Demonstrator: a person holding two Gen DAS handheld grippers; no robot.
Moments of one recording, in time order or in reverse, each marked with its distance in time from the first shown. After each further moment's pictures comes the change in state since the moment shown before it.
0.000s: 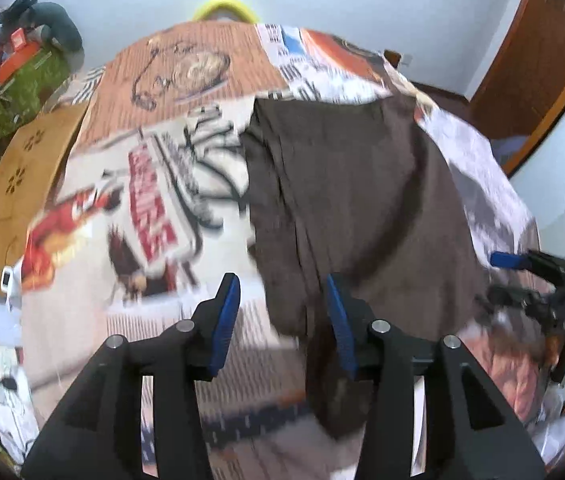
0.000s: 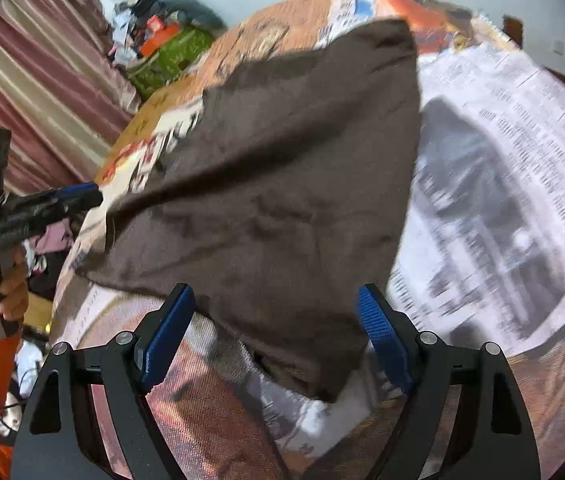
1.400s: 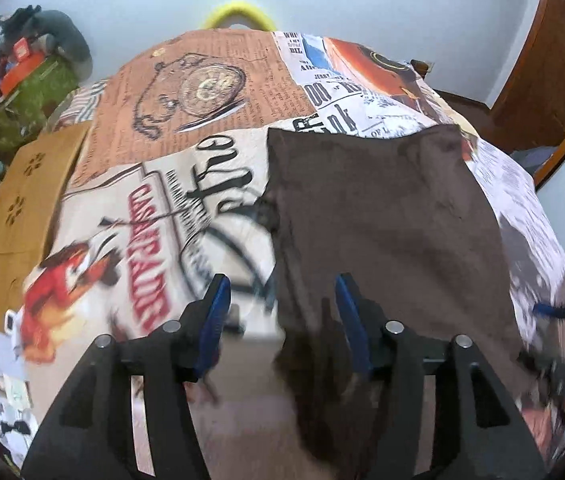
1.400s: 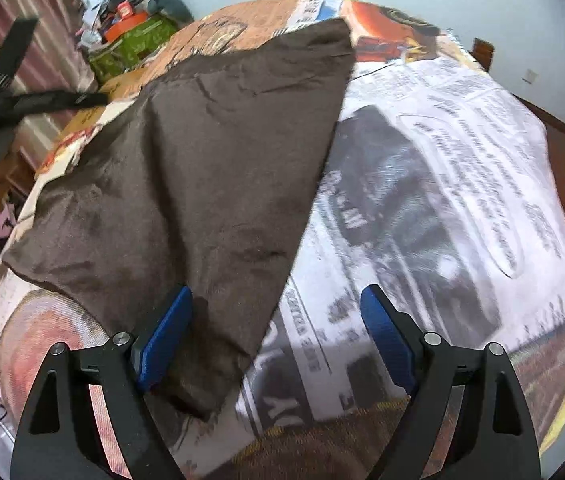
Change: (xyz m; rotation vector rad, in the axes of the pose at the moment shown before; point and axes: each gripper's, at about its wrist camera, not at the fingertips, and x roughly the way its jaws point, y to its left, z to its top) left arm 0.042 0.019 0.047 0.005 -0.021 0.073; right arm 0.002 -0.028 -0.003 -0.066 0.009 -0.218
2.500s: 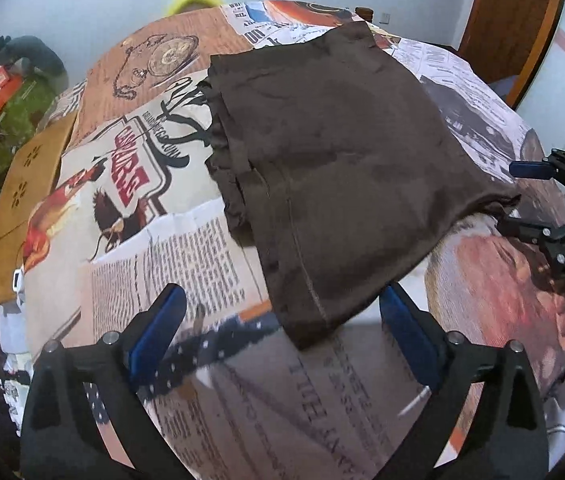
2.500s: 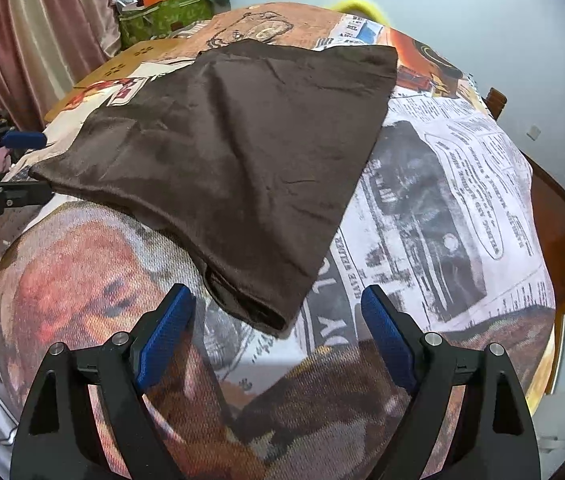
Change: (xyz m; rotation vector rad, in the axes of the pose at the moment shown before) left arm -0.042 -0.057 -0.124 0.170 0.077 -0.004; right arm -0.021 0.051 -0.031 -0.213 0.004 -0.086
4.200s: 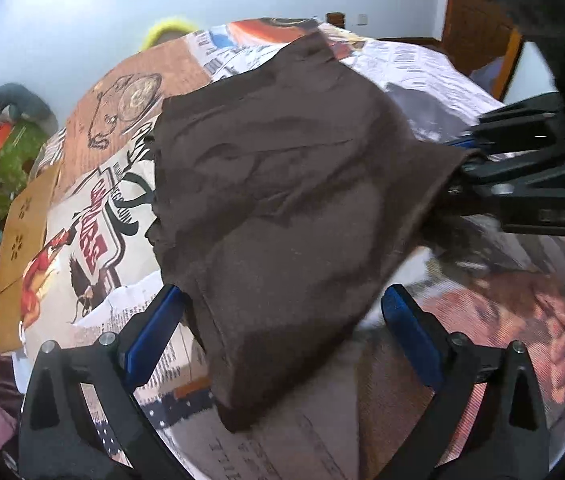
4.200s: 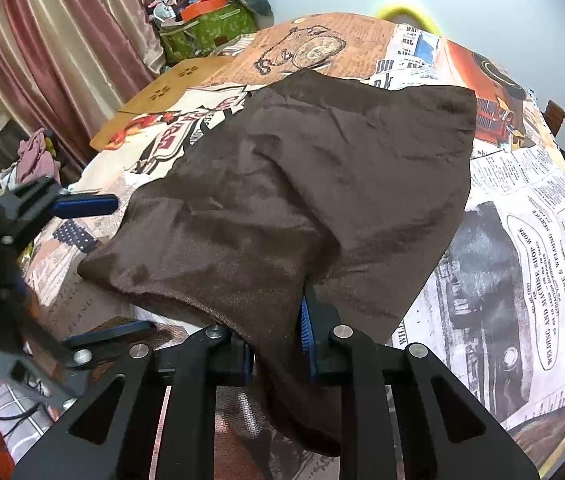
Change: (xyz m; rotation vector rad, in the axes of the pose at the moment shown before) left arm 0.018 -0.052 0.036 0.107 -0.055 0.045; right arm 0.011 0.012 0.063 0.005 -0.020 0.230
